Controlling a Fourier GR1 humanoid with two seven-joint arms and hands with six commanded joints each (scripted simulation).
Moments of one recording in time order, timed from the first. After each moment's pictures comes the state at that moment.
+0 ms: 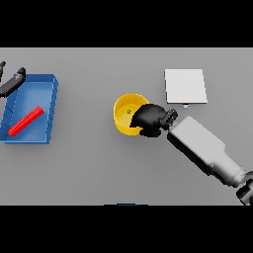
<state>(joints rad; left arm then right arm) -0.58 0.88 -0.57 -1.09 0.44 0.25 0.32 -0.73 -0.32 0.74 -1.11 0.90 0.49 -0.20</state>
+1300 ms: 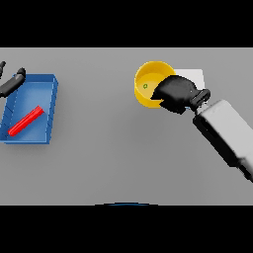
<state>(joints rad) -0.58 0.90 -0.58 -1.12 0.44 0.25 0.34 -0.73 -0.49 0.54 -1.30 0.83 0.50 -0.11</state>
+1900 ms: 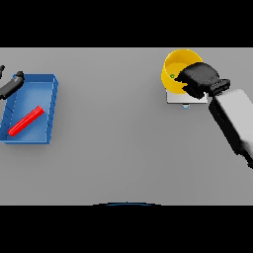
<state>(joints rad) -0.56 0.92 -0.59 -1.14 0.44 0.25 0.38 -0.81 -0.50 0.45 -0.93 0.88 0.31 -0.14</state>
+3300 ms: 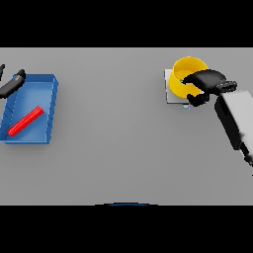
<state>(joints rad) -0.57 0.90 -0.58 -1.12 0.45 0.25 0.37 -0.87 -0.46 0.38 -0.62 0.87 0.32 -0.22</state>
